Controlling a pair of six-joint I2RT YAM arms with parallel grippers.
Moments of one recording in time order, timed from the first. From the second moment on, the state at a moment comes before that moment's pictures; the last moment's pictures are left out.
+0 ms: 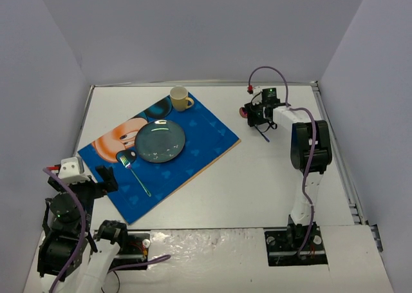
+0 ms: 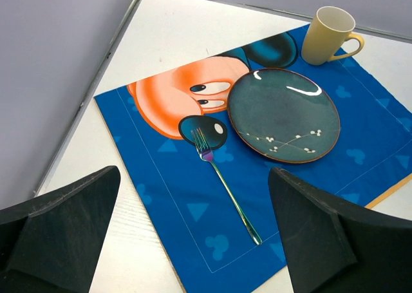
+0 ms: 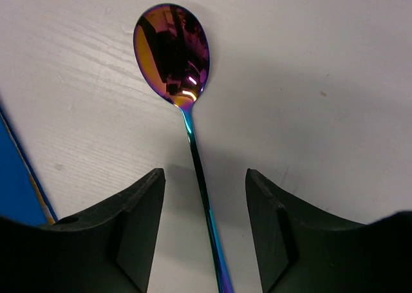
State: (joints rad) left arm -0.17 0.19 0.82 -0.84 -0.31 -0.17; right arm 0.13 2.12 1.47 -0.24 -0.16 -0.18
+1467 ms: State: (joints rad) left arm -0.18 0.23 1.02 -0.89 -0.32 -0.15; right arm 0.48 2.02 1.55 -0.30 -0.11 -0.10
